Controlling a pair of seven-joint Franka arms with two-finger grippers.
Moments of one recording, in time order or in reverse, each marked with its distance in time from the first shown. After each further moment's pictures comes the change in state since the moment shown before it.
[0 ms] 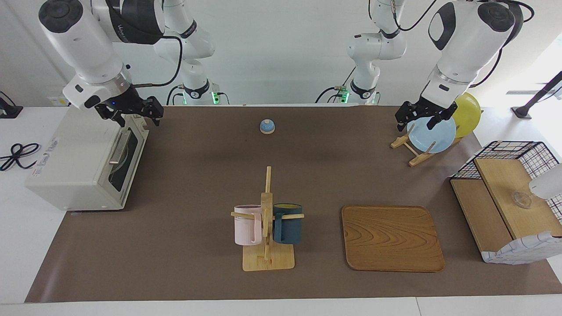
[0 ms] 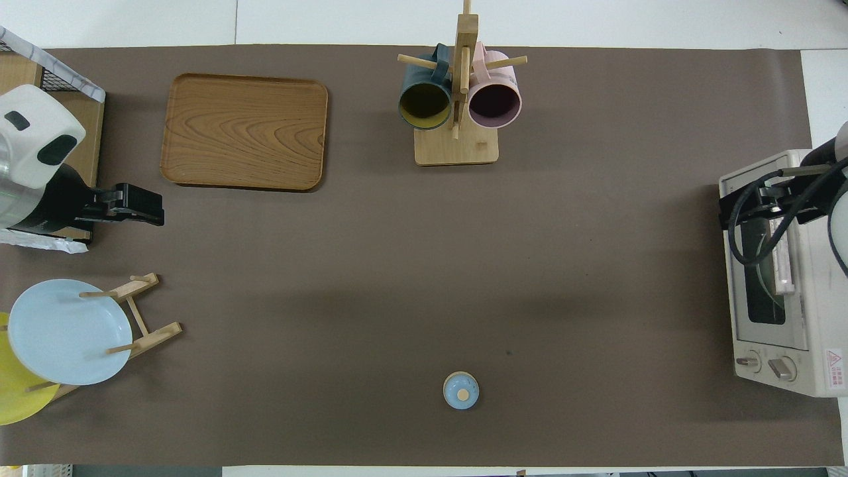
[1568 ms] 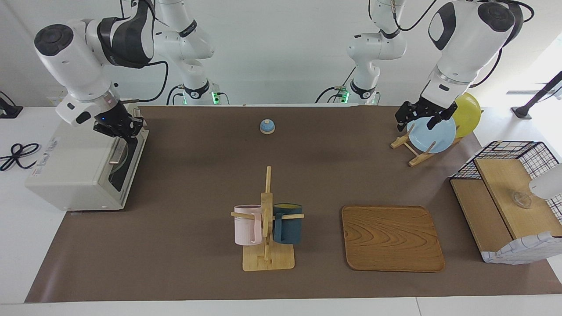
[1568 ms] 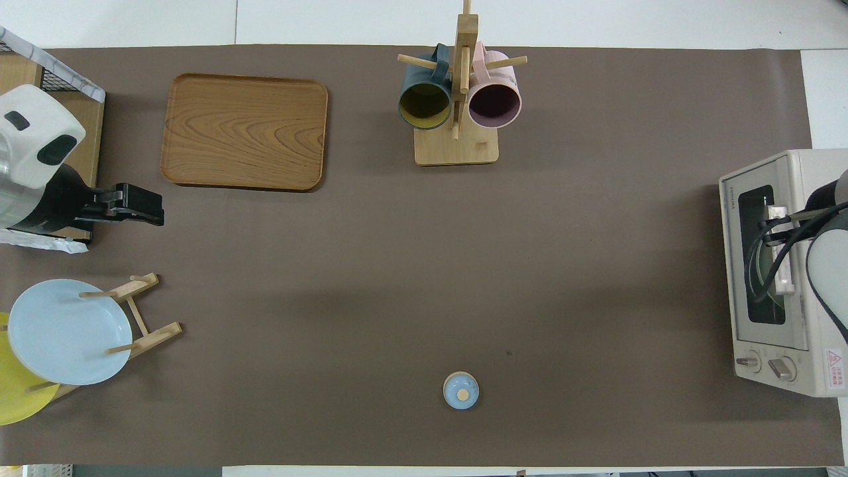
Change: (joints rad) left arm 0.000 0.000 0.000 0.000 0.000 0.000 0.000; right arm -0.118 -0.104 -0.010 -0.367 -0.080 0.329 -0.169
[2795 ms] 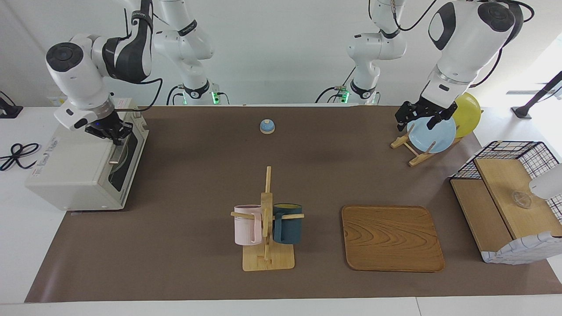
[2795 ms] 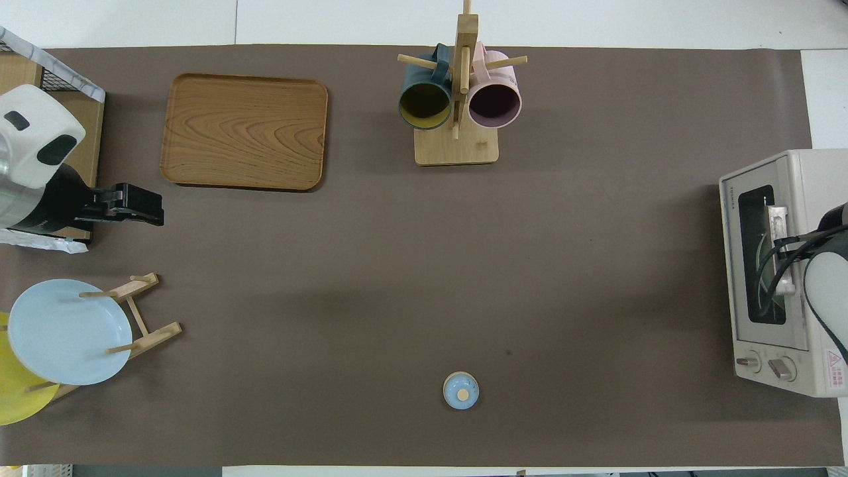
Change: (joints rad) left arm 0.000 0.000 0.000 0.000 0.000 0.000 0.000; right arm -0.055 -0.019 0.000 -0.099 -0.076 0.082 0.001
